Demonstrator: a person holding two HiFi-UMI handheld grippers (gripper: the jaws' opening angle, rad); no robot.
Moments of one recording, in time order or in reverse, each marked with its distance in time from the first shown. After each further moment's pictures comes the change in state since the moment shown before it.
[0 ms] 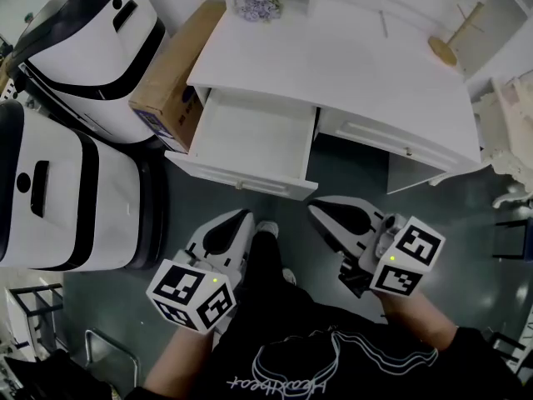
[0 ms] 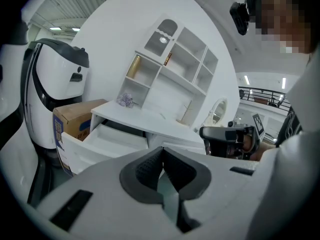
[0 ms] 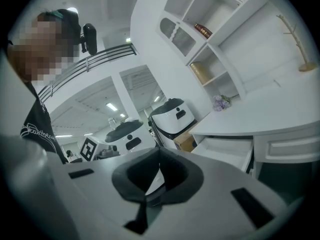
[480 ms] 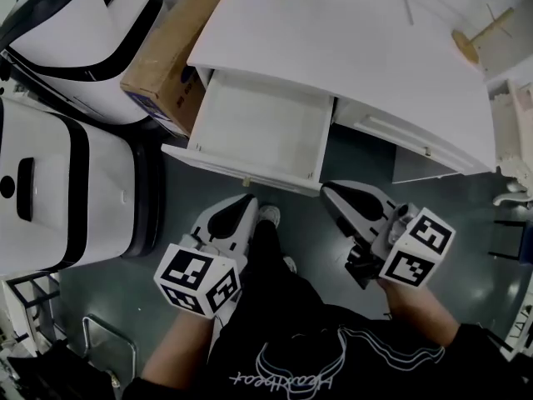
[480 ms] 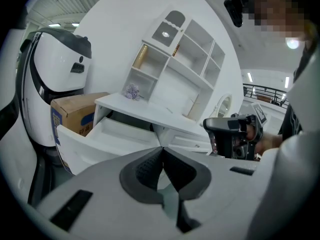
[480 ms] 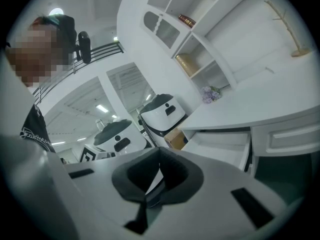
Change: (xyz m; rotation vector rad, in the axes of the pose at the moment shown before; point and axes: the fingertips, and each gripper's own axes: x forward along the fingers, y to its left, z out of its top) left arm 0.048 0.066 -0.021 -0.006 0.052 0.012; right arm 0.045 -0.062 -0.009 0.093 0.025 -0.071
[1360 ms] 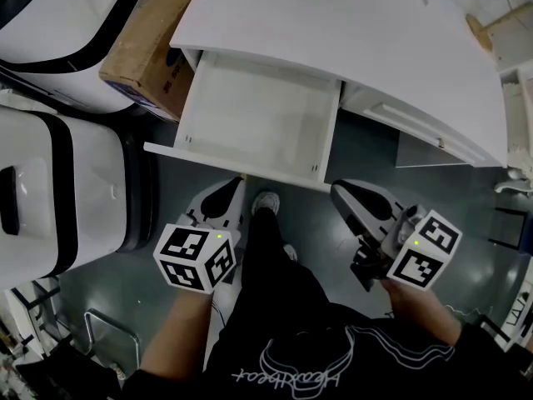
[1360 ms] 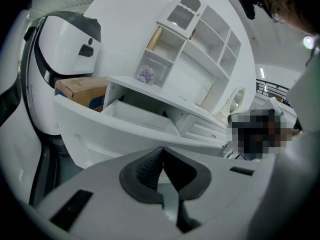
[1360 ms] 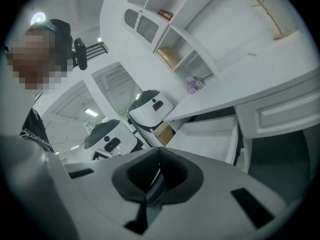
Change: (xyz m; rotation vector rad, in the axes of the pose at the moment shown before) left arm 0.050 0.072 -0.050 -0.063 0.121 0.084; right arm 0.012 -0.053 -0.036 0.131 0.040 -0.084
